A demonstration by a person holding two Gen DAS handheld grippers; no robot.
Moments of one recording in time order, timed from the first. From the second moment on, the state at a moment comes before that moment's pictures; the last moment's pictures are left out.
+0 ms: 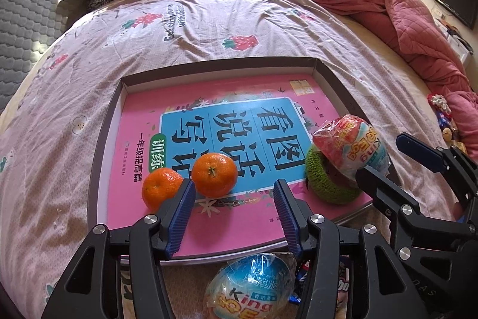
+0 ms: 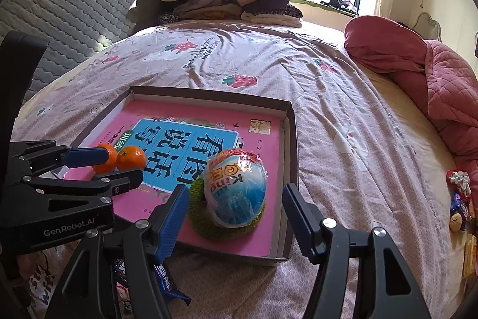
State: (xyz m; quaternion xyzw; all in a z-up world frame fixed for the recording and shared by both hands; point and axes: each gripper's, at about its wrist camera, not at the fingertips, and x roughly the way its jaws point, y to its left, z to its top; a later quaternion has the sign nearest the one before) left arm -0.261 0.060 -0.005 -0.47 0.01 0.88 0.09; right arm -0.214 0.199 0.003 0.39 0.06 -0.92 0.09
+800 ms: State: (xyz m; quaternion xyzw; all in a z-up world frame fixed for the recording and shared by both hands) left arm -0.226 0.050 0.032 -0.44 0.01 0.89 0.09; right arm -0.190 0.196 0.035 0.36 0.05 -0.93 0.09
